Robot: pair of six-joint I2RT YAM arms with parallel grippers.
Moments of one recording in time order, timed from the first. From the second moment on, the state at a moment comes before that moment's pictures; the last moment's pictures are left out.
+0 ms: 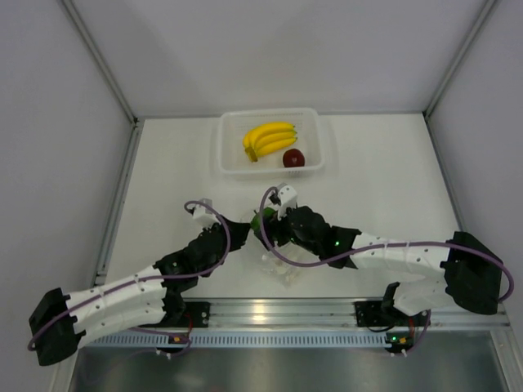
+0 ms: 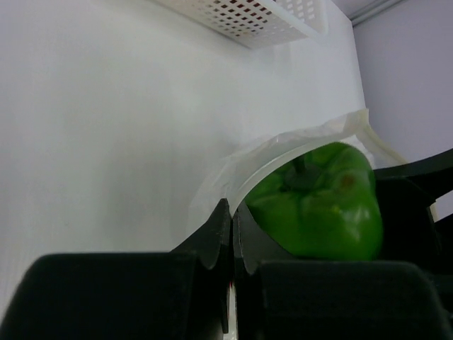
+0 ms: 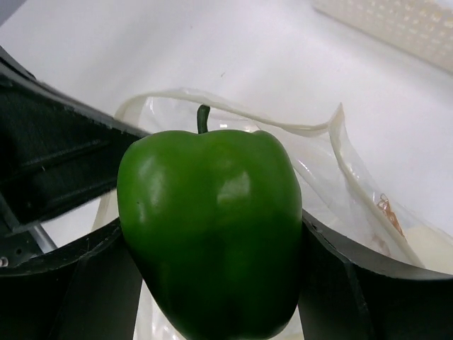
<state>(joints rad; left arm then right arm) -0.99 0.77 0.34 0.10 -0.55 -1.02 1.11 1.31 0.74 0.15 0.25 0.32</state>
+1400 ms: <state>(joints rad) -1.01 0.37 0.35 -0.34 -0.88 -0.97 0.75 1.22 1.12 0.00 0.07 0.29</state>
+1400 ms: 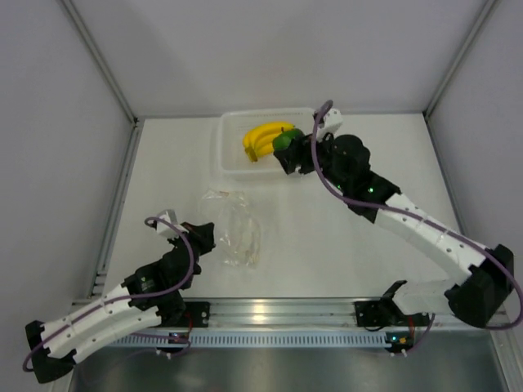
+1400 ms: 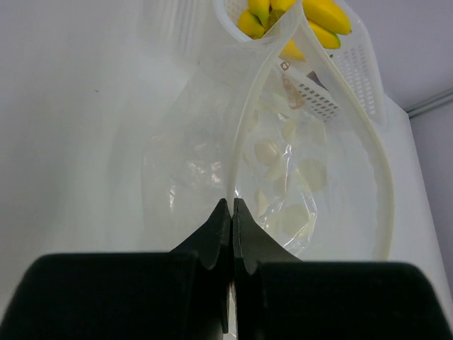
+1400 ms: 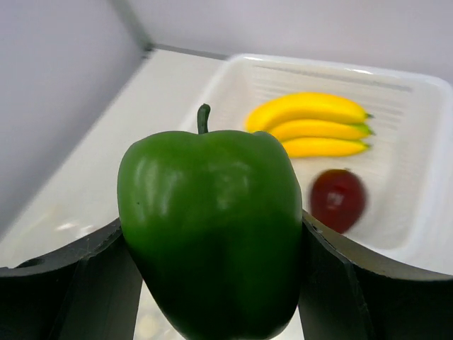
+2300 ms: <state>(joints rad) -1.01 0.52 0.74 -0.62 -1.00 -0.76 0.54 2.05 1.77 -0.31 0.11 0.18</state>
